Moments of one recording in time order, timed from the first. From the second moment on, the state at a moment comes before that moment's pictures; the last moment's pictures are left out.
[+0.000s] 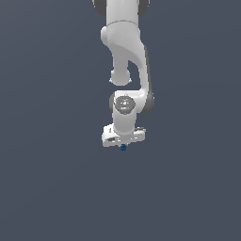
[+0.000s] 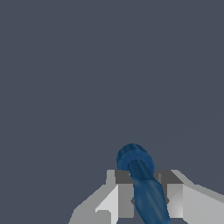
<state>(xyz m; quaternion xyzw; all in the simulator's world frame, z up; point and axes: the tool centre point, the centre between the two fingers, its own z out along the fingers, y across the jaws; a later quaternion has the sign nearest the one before) 0.011 0.014 0.042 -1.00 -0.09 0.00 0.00</state>
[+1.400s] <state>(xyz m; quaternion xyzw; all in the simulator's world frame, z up) -0.033 -0.027 0.164 -1.00 -0.09 0.00 0.00</state>
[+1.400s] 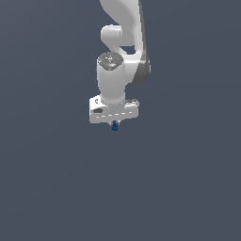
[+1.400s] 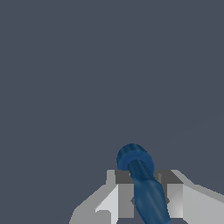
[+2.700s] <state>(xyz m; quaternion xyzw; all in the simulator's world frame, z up) -0.120 -0.116 0.427 -1.00 -0.09 0.00 0.00</state>
